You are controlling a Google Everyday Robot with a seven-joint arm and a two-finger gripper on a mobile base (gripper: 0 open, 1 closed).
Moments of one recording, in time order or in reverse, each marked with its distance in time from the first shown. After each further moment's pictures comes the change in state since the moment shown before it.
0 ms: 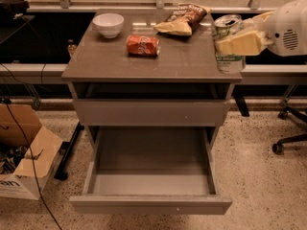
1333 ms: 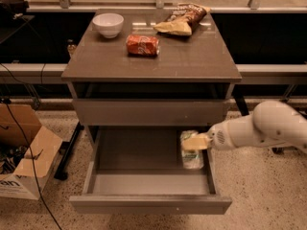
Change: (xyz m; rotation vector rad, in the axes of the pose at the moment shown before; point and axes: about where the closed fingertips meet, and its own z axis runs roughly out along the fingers) arm 0.293 0.109 0.174 -0.272 0.368 0.659
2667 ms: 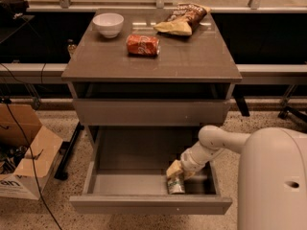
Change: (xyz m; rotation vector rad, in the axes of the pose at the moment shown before) arm 0.116 -0.121 0.213 0.092 0.427 0.447
